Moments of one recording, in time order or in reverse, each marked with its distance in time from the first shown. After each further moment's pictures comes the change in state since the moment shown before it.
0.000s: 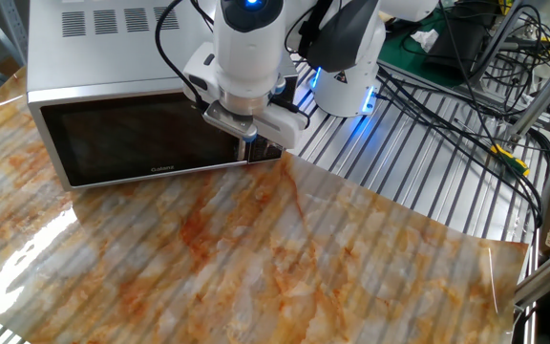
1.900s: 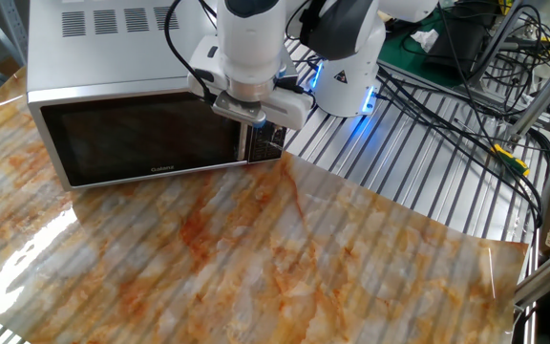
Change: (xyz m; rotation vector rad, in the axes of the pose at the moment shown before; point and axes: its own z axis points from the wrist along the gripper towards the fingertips) arm 0.031 -0.003 0.010 -0.030 0.014 -0.120
